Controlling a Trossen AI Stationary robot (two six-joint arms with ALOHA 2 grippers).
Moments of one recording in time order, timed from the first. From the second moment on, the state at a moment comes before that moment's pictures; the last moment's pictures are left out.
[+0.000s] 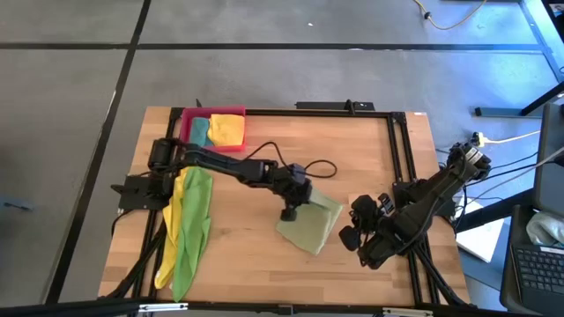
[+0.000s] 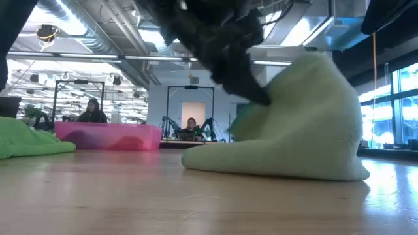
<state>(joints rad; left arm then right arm) -0.01 1.95 1.35 -0.14 0.14 0.11 0.74 1.53 1.33 -1.34 0.61 1.59</state>
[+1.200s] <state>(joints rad) 0.06 2.19 1.87 -0.73 0.10 0.15 0.83 1.53 1.33 -1.44 0.68 1.59</state>
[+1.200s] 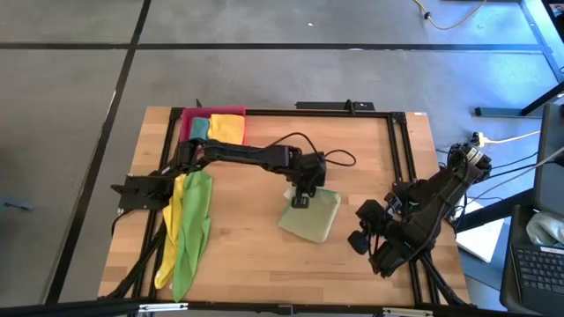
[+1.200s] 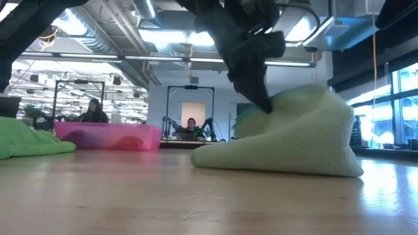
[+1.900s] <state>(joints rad) 0.09 2.28 1.88 -0.70 0.08 0.13 0.83 1.53 1.29 -1.44 0.71 1.59</state>
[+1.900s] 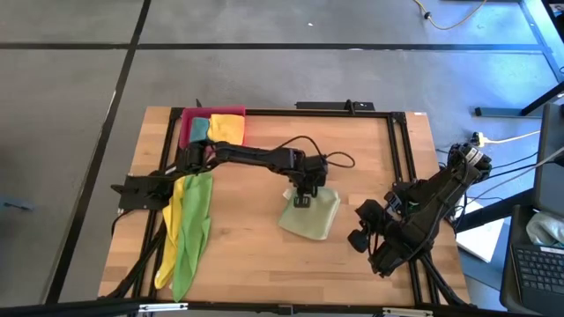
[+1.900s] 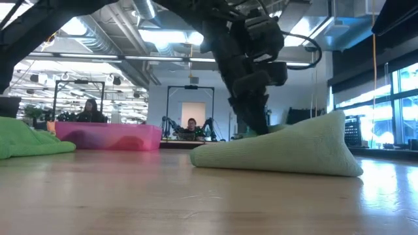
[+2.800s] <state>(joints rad) 0.05 2.28 2.01 -0.96 0.14 0.02 0.70 1.53 1.11 -0.89 0.74 1.29</state>
